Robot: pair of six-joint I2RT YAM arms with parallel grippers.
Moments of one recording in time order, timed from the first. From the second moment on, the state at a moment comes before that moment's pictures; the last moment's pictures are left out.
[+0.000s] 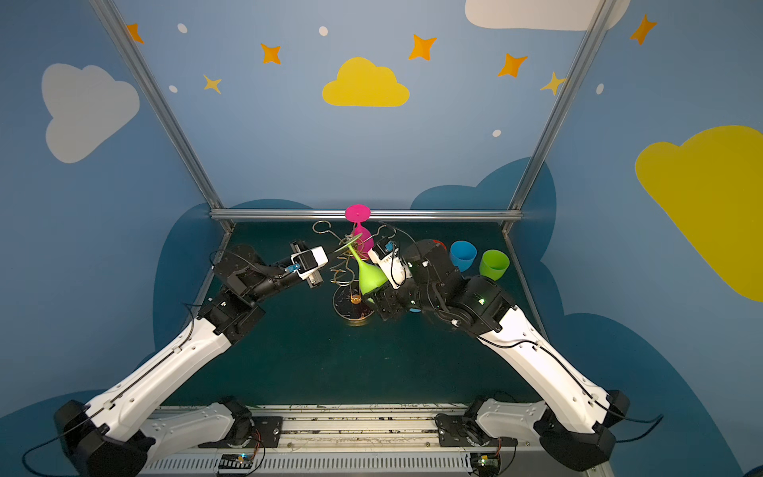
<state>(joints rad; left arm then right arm) -0.58 1.13 1.08 0.22 0.49 0.56 0.89 1.21 1.54 -0.96 -0.12 0.11</state>
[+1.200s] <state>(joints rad) -0.59 1.03 0.98 0.20 0.24 0.03 0.65 0.82 1.16 -0.50 -0.29 0.33</state>
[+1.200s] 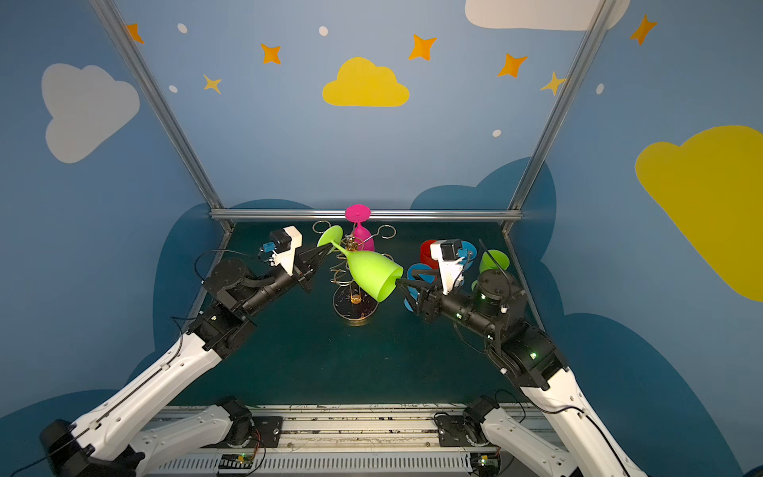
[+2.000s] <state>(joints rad) -0.59 1.02 0.97 0.19 0.21 0.02 0.65 0.87 1.16 -0.40 -0.30 0.40</state>
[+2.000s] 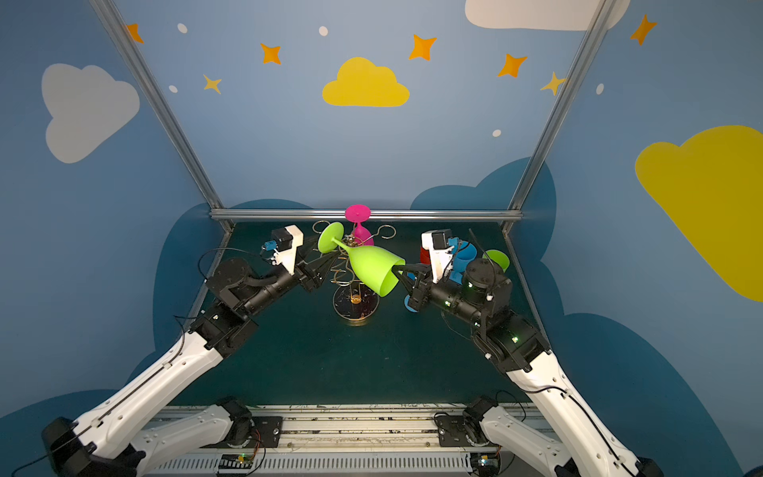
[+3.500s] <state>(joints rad) -0.10 0.62 0.69 -0.04 0.02 -0.25 0.64 1.10 1.18 -1.26 0.09 0.27</state>
